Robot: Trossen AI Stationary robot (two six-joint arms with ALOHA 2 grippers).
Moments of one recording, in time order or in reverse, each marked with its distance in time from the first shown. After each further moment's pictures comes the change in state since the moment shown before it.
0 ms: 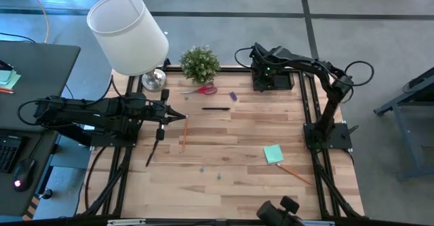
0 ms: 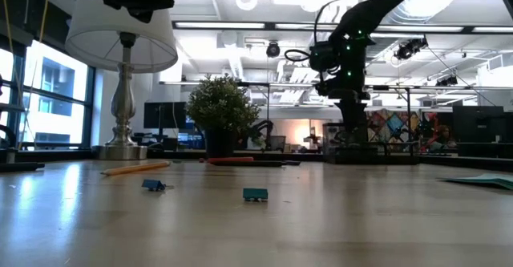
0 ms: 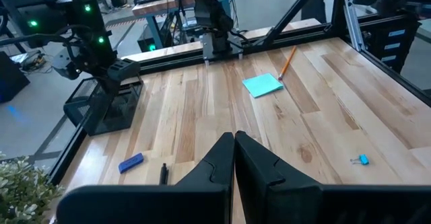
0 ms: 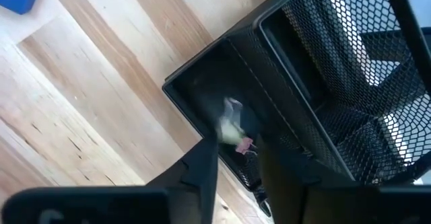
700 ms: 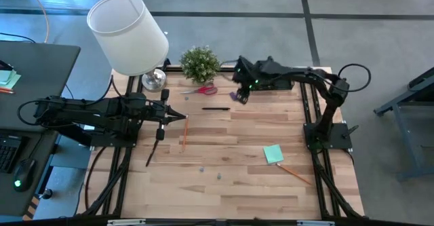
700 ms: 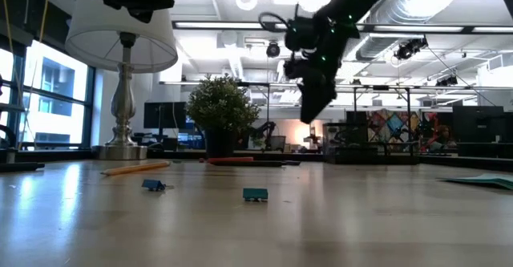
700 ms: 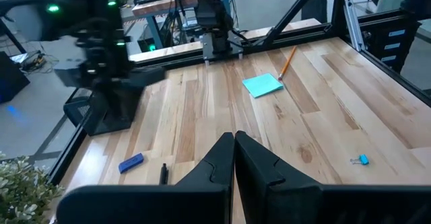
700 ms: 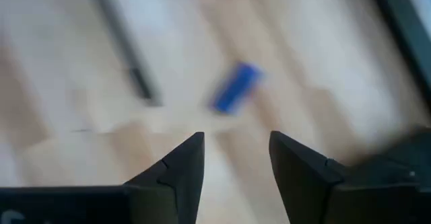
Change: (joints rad) left arm 0.000 0.000 0.000 0.000 0.000 0.000; right arm 0.287 -0.001 0.001 0.225 -0.180 0.135
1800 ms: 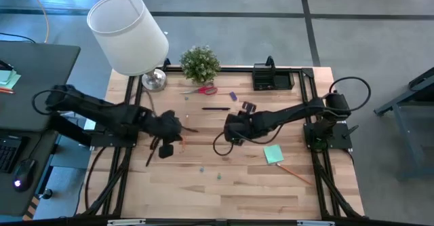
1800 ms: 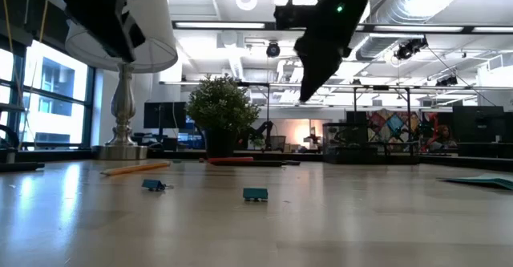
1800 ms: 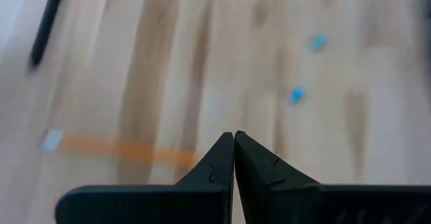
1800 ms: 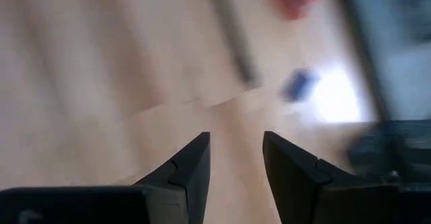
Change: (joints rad) left arm -0.246 0.396 0.263 -0.593 -0.106 -0.579; right arm 0.603 0.000 0.000 -0.112 0.712 0.386
